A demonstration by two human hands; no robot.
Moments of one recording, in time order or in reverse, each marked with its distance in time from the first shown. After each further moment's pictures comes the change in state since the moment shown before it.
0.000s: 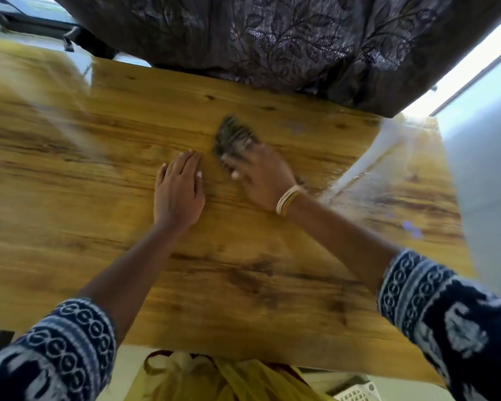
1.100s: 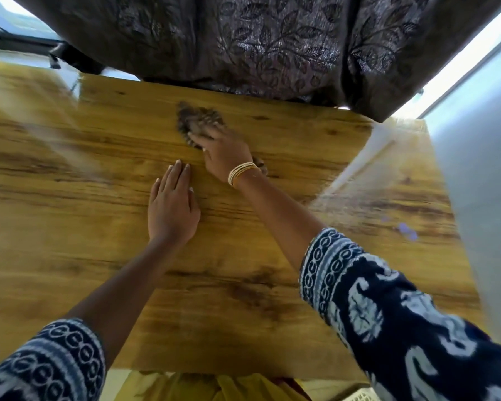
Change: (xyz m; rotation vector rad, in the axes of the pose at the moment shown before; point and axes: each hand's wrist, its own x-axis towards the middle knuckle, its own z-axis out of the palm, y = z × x) left_hand 0.000 0.001 0.000 0.007 -0.027 -0.038; right_hand 0.094 -0.016 0.006 0.098 -0.128 0.178
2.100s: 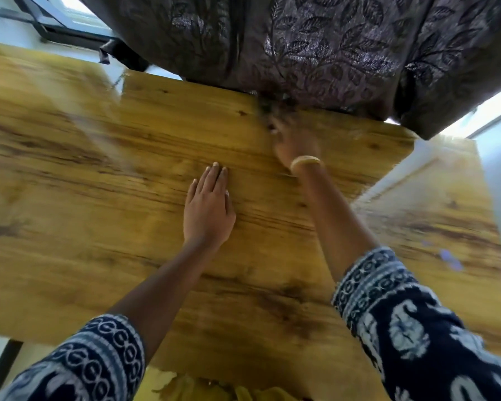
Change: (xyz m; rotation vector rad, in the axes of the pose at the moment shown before) left_hand 0.000 0.000 -0.001 -0.011 -0.033 -0.020; right_hand 0.020 0.058 -0.011 0.130 0.099 0.252
